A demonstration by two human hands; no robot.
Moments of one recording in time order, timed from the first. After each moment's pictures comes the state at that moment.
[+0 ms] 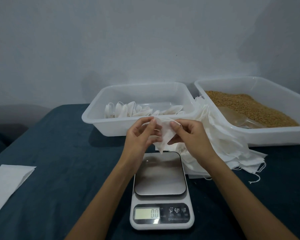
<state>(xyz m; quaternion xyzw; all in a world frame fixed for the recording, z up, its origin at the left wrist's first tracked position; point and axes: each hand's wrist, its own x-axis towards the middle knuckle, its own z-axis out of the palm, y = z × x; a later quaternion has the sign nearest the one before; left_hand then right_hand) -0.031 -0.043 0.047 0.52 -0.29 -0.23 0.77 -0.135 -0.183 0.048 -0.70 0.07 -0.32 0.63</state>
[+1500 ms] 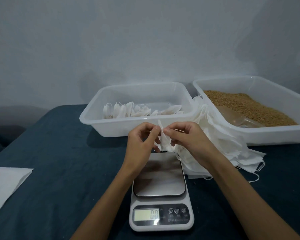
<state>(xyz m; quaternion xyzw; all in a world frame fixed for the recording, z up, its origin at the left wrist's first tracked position) -0.039 -0.044 0.039 0.61 -0.36 -0.11 0.69 -0.142 -0.186 0.052 -0.70 0.07 -0.22 0.68</state>
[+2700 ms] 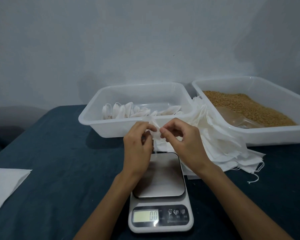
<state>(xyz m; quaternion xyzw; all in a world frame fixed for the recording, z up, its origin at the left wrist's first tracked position) -0.037 -0.044 0.033 0.69 -0.42 0.14 0.57 -0.137 -0.163 0.048 -0.79 0.06 -0.39 0.47</state>
